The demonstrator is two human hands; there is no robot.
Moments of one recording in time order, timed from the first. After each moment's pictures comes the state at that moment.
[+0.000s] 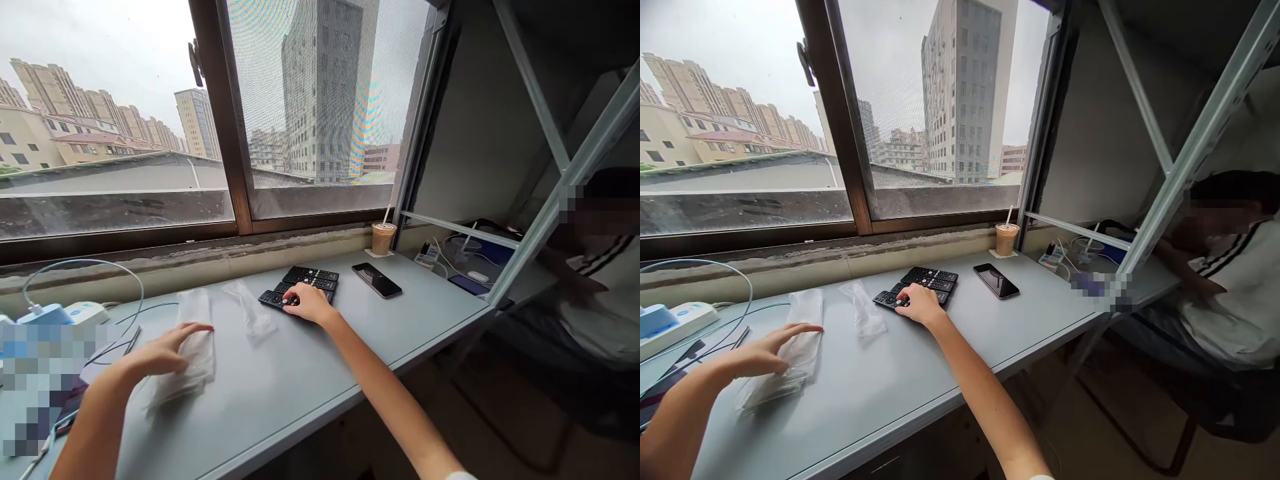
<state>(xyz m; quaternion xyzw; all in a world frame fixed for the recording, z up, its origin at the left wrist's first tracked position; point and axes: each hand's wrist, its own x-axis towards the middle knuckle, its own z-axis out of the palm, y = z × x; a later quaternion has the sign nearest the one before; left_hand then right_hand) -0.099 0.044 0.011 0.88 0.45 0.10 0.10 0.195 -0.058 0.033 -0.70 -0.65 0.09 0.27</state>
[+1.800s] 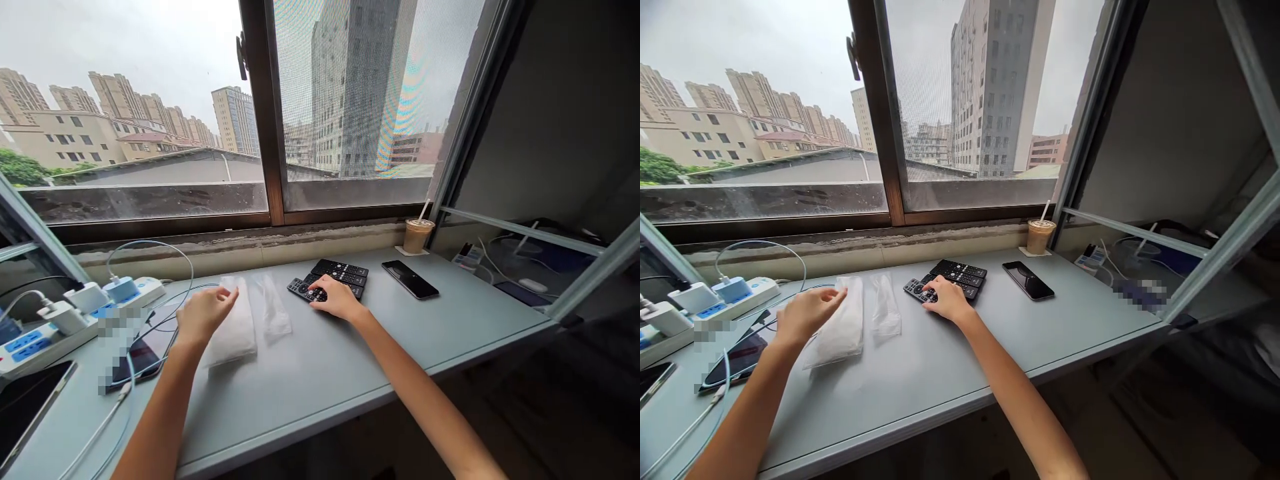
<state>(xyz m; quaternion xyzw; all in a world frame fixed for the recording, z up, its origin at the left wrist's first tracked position) -0.069 0.016 0.065 0.78 0.59 0.22 0.08 0.193 -0.055 0.022 -0.67 -0.69 0.09 0.28</state>
